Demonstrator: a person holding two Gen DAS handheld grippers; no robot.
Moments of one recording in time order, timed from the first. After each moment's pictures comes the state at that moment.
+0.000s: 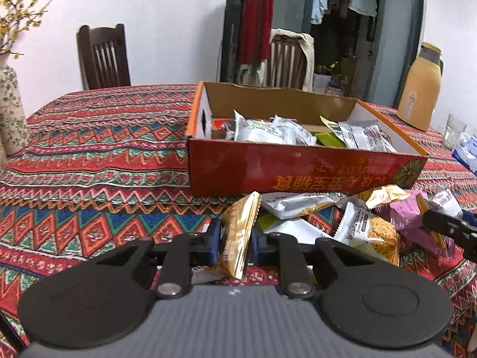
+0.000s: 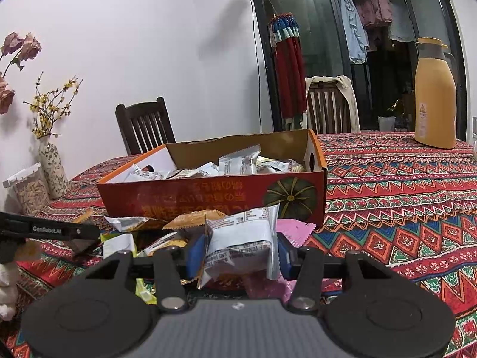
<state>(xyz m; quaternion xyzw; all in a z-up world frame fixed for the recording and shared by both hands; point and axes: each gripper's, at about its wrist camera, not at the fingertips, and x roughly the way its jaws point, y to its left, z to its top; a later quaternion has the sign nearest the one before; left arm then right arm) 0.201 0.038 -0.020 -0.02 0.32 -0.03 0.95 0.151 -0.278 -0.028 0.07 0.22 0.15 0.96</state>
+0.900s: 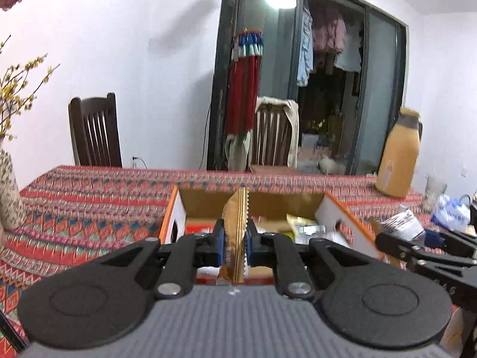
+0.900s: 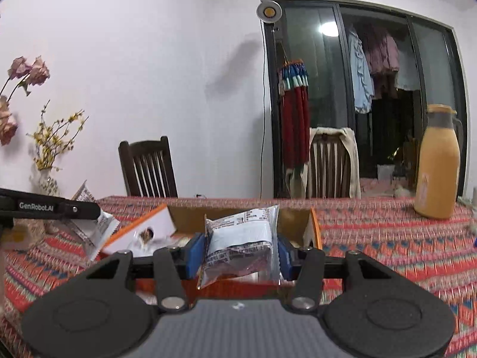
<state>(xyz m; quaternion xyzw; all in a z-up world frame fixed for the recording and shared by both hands) 0.214 -0.003 0.079 -0.03 0.19 -0.05 0.98 0.181 -0.270 0.049 0.03 0.13 0.14 0.98</state>
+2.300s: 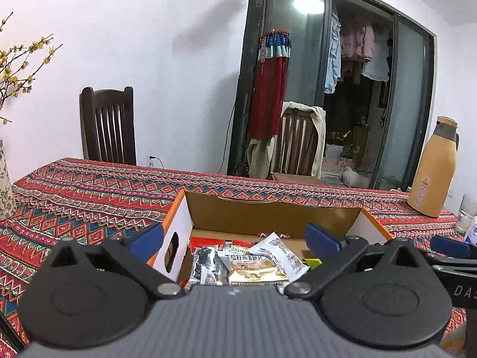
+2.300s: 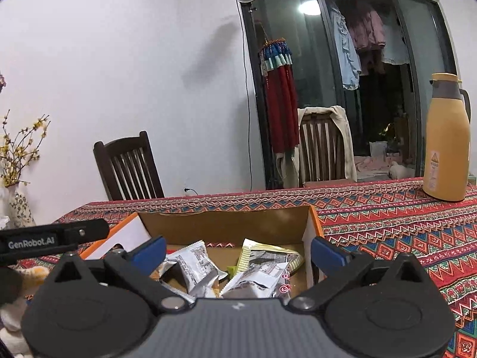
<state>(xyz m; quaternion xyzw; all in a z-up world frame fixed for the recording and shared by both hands) 0.282 -0.010 0.039 -0.05 0.18 0.00 0.98 0.268 -0.270 0.030 0.07 0.17 0.12 0.98</state>
